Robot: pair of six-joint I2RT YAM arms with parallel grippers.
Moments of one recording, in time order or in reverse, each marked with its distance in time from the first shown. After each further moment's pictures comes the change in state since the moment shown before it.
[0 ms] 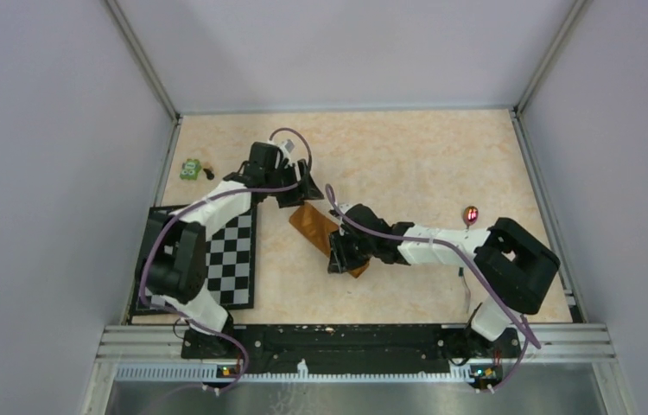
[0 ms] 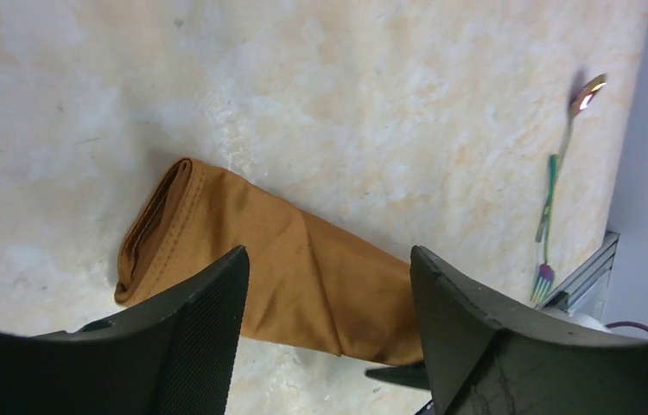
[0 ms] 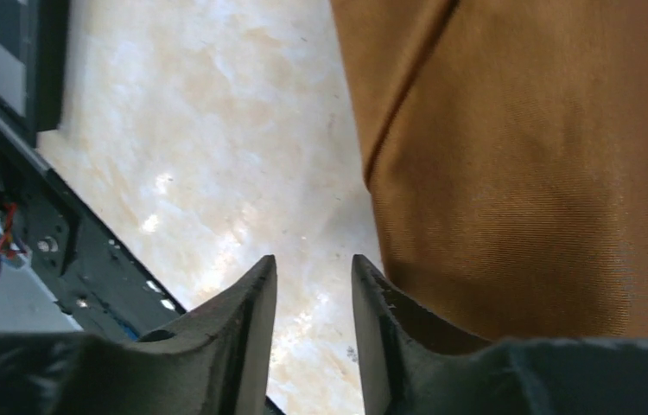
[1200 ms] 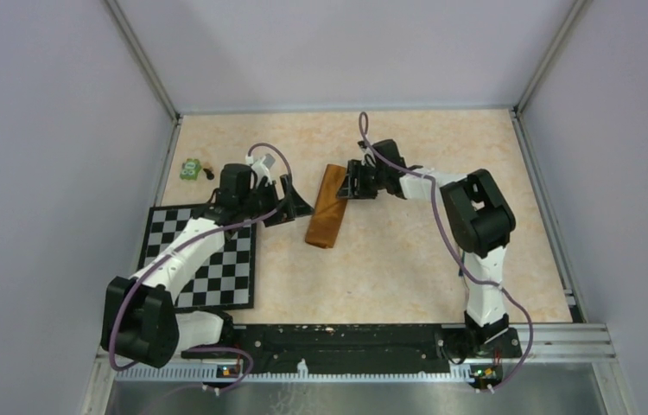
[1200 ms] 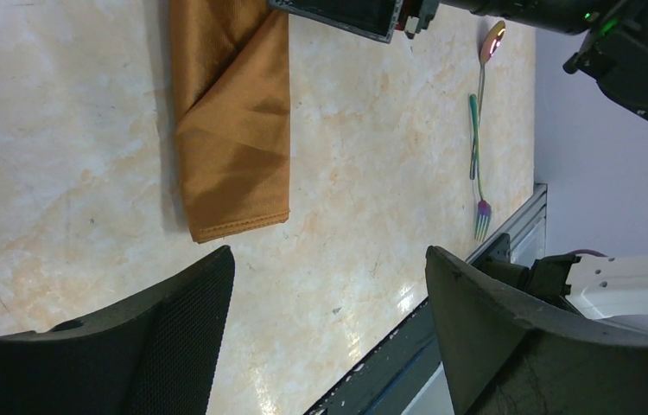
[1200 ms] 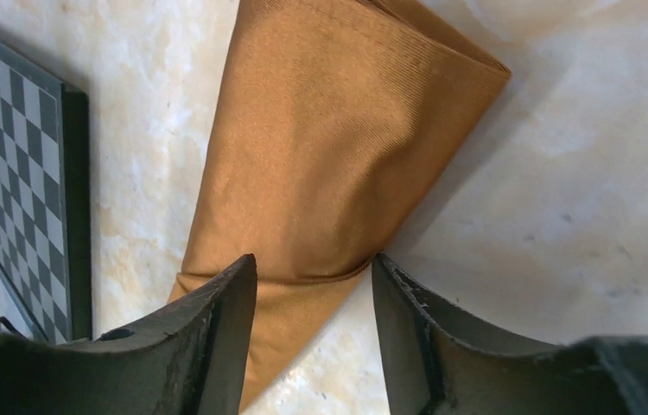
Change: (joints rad) left arm 0.048 -0.436 -0.262 -0.006 0.126 -0.036; right arm -0.459 0.451 0.428 0.106 -0.235 -0.037
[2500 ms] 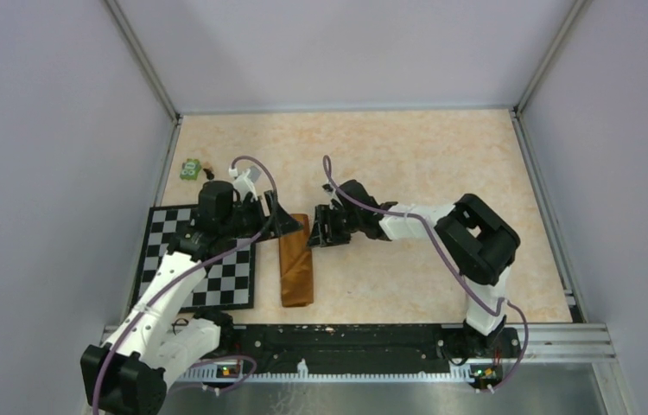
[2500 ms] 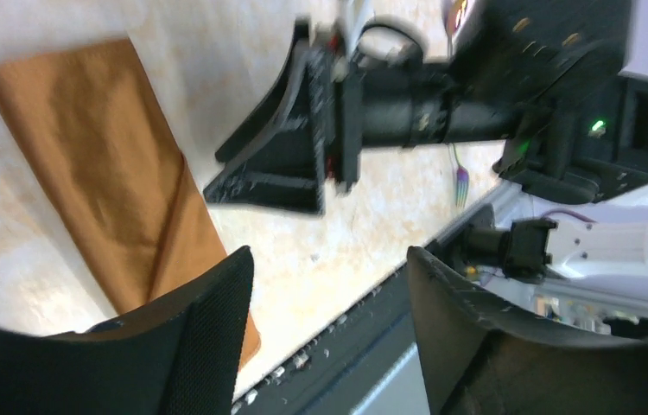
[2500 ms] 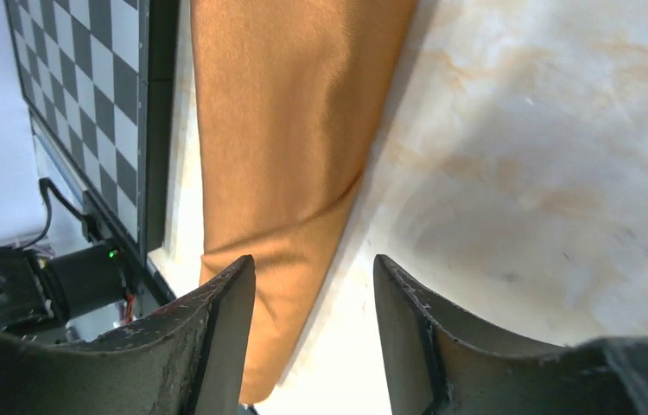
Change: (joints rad) left arm 0.000 -0.329 -0.050 -0.182 -0.027 0.010; right arm 0.344 -0.131 -0.197 0.060 0.057 0.180
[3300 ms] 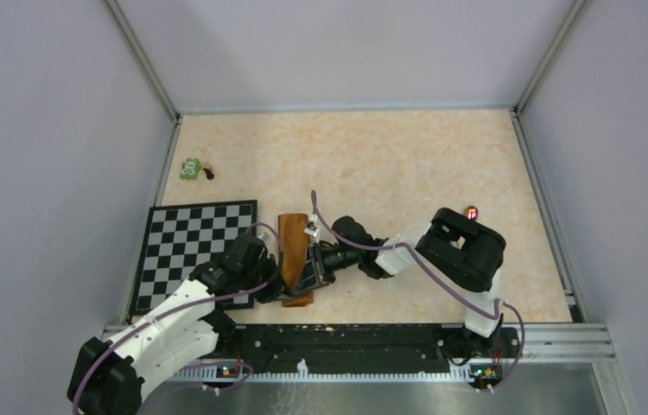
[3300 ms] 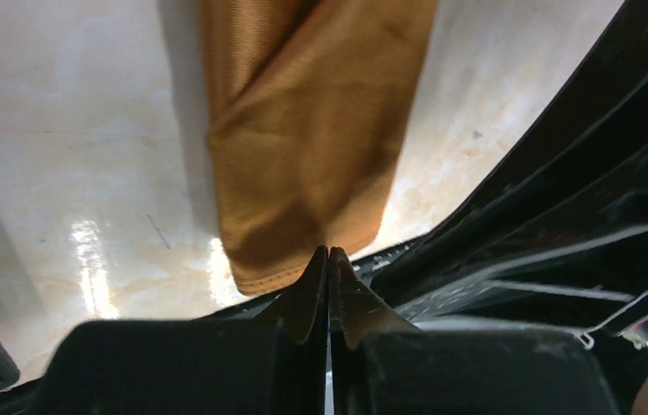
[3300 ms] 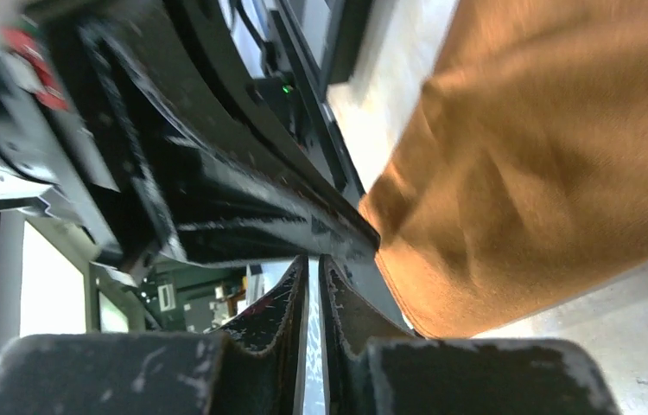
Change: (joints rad) left arm -0.272 -0.130 -0.390 -0.160 -0.191 -0.346; right arm 0.152 -0.016 -0.270 0.571 -0.366 0.397
